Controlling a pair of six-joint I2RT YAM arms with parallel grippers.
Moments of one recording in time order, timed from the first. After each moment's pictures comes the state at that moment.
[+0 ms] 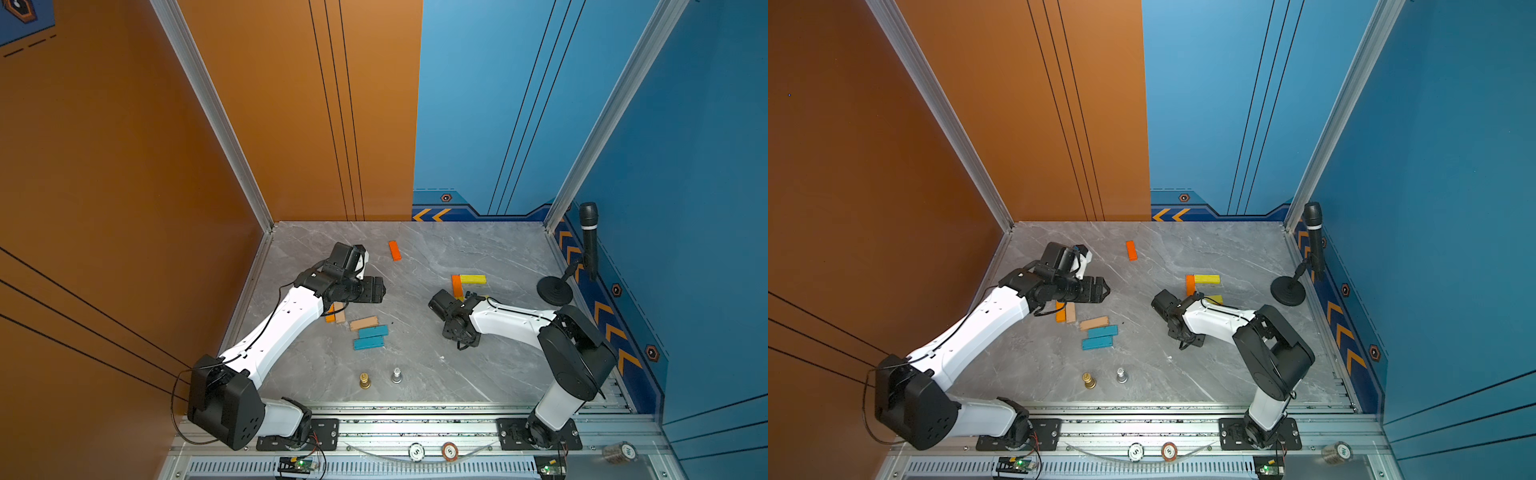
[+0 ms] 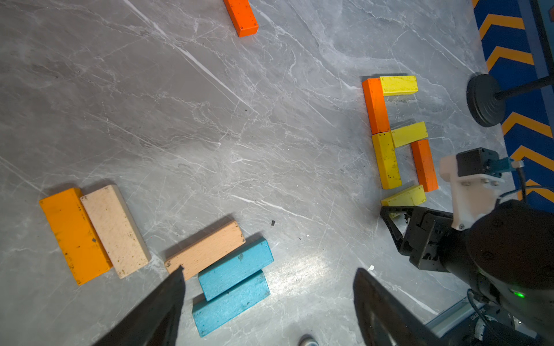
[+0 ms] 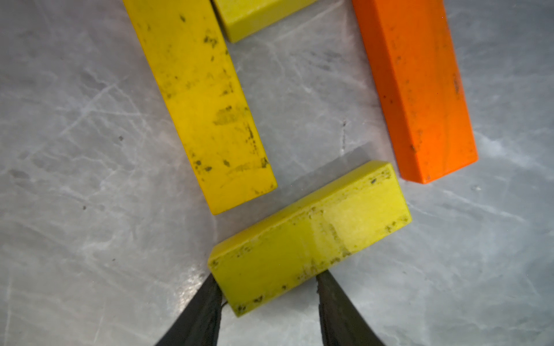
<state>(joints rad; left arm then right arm) -0.43 1.37 1.18 -0.73 0.14 -0.37 0.72 1.72 0.99 -0.73 0.33 1.07</state>
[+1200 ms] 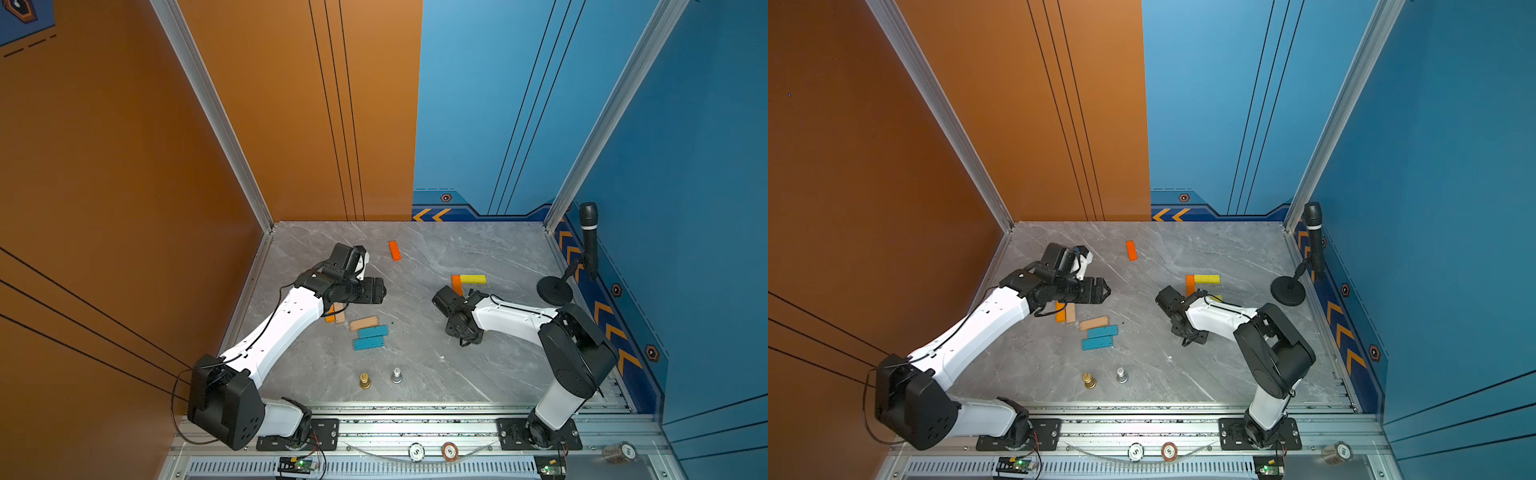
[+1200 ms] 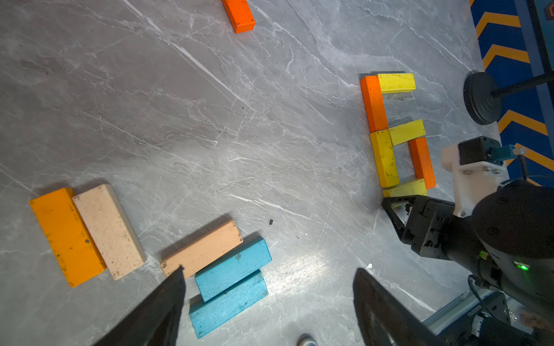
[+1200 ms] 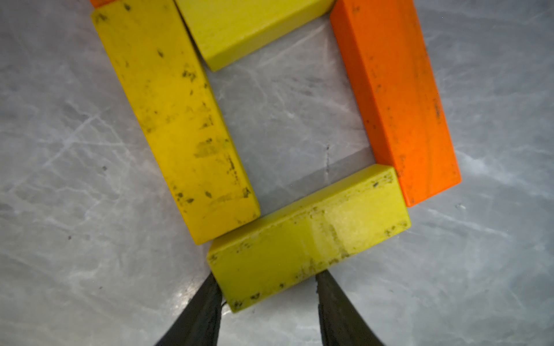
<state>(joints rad) -0.42 1.37 1.17 -0.72 0.16 -0.37 0.67 1.72 0.99 -0.73 0.33 1.04</state>
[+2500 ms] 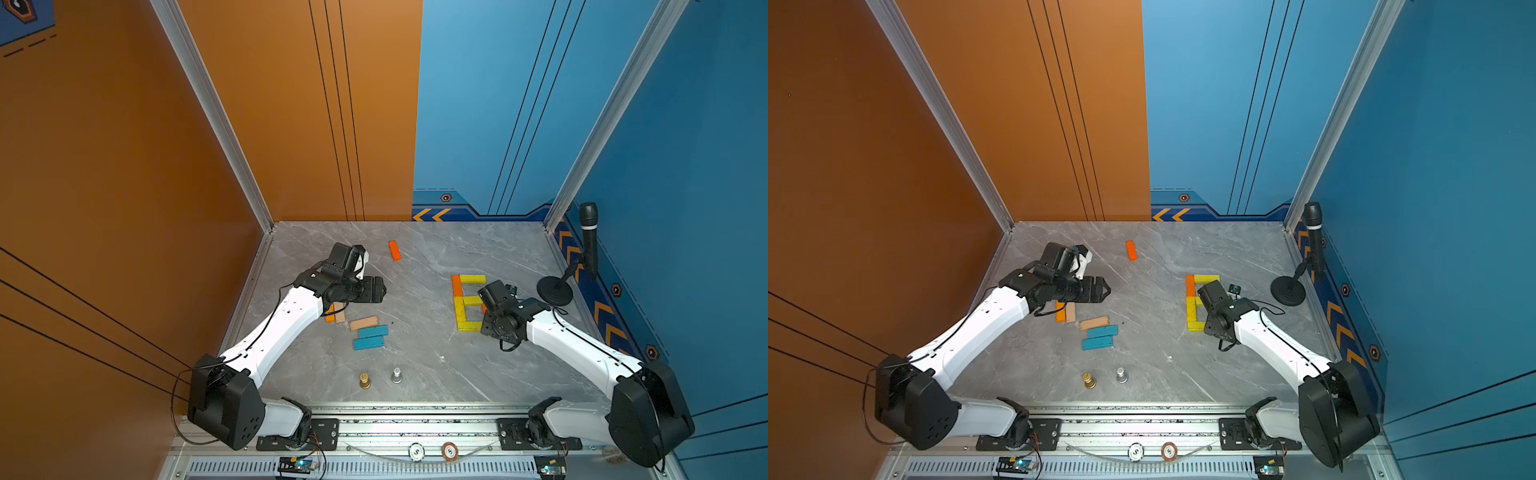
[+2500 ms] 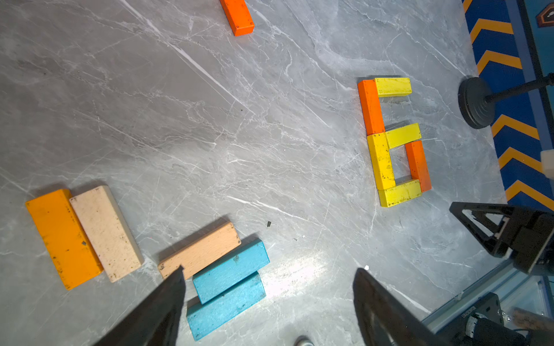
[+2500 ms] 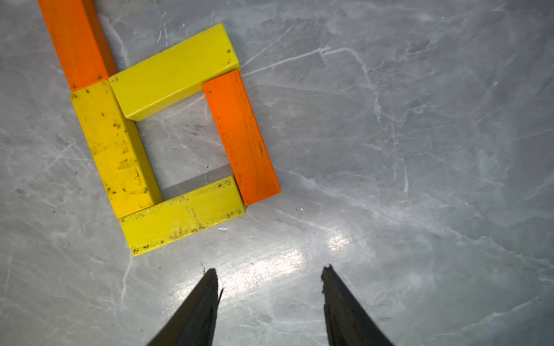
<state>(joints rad) -0.42 1.37 1.16 -0.71 0.17 -0.37 0.42 1.30 0.83 -0.81 0.27 0.73</state>
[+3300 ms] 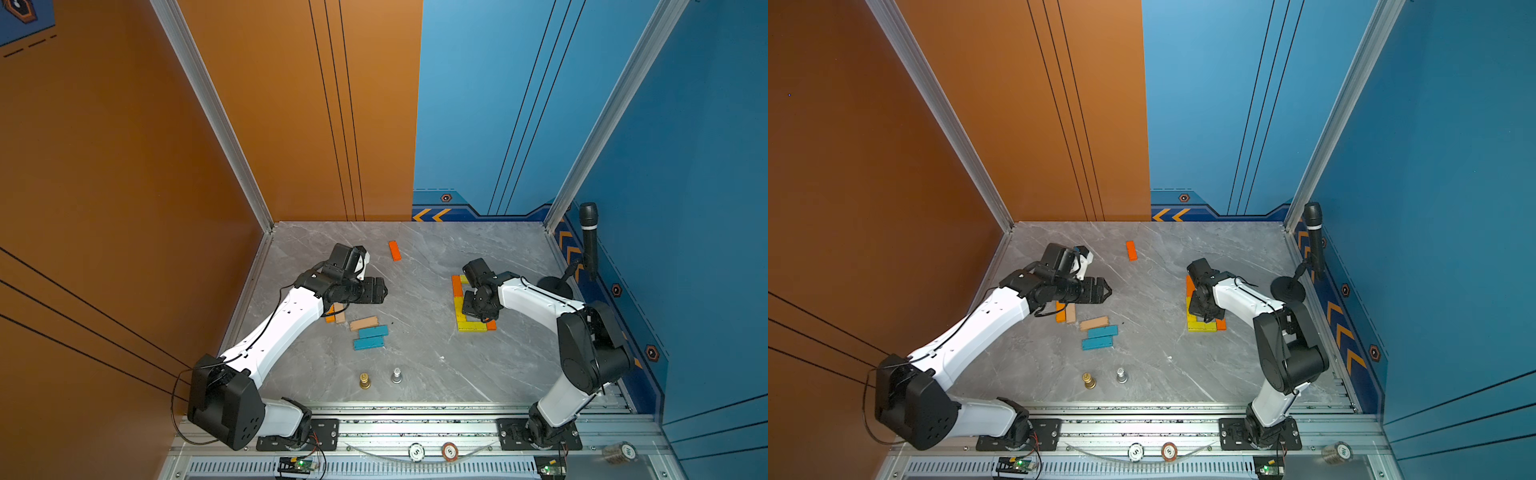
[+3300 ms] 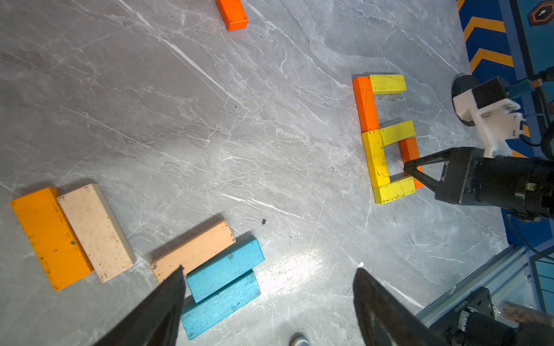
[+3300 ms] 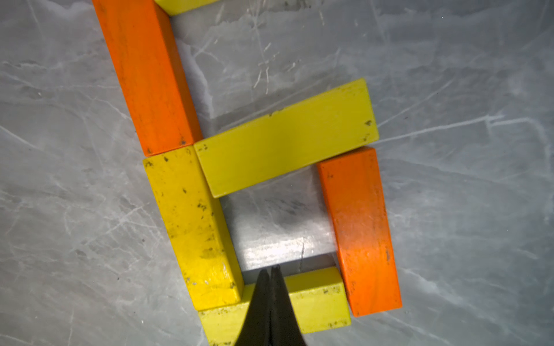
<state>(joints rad) -0.43 1.37 1.16 -0.71 0.19 -0.38 0.39 1.71 1.09 -0.70 0.11 0.64</state>
